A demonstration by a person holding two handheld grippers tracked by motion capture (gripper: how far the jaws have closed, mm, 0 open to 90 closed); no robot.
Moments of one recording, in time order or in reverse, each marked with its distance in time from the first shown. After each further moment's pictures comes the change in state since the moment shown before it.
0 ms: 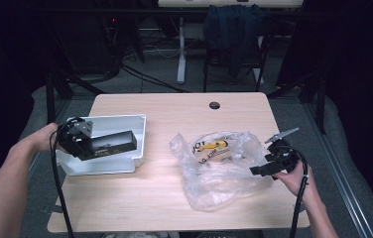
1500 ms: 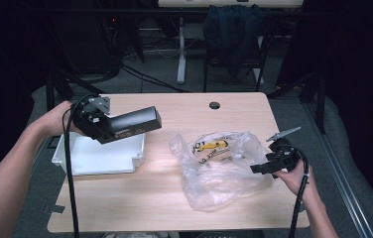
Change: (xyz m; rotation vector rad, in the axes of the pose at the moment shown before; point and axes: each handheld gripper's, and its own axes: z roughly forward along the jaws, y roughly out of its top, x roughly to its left) left arm -0.023 0.097 -0.083 -0.103 0.061 0.016; right arm -0.005 0.001 -0.001 -0.013 0.008 0.030
